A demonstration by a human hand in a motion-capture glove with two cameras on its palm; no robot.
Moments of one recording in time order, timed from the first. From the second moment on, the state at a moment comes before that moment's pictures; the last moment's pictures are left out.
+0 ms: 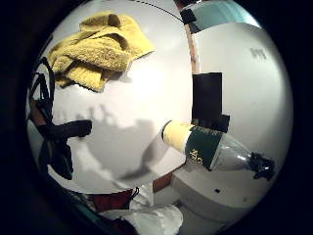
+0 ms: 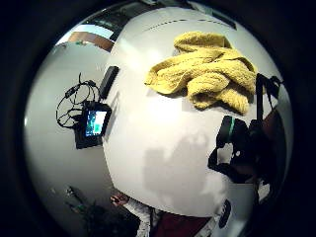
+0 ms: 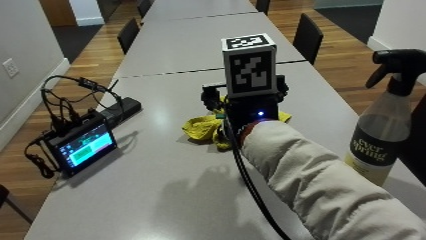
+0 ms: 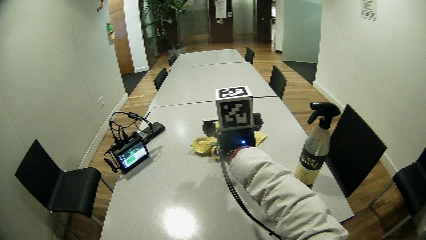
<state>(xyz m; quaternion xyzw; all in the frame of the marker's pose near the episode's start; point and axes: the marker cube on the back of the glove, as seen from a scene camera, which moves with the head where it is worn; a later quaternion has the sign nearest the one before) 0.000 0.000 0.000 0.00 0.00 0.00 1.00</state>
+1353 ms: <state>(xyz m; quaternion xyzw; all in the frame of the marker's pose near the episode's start) 0.133 0.182 -0.027 0.28 -0.53 -0.08 0.79</state>
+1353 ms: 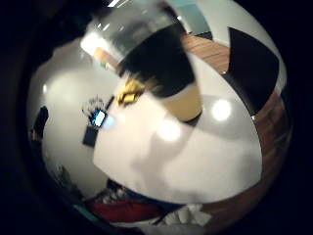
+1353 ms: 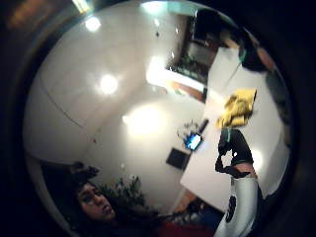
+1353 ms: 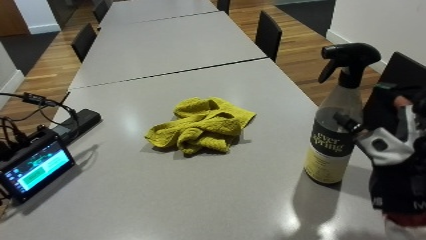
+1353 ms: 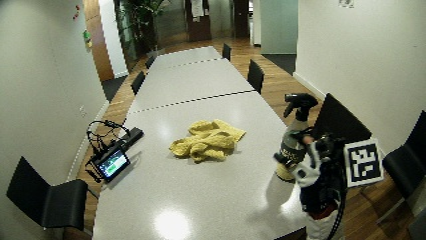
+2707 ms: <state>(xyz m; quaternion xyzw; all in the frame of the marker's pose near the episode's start) 0.178 0.026 -0.034 0.29 -0.18 -0.03 0.94</state>
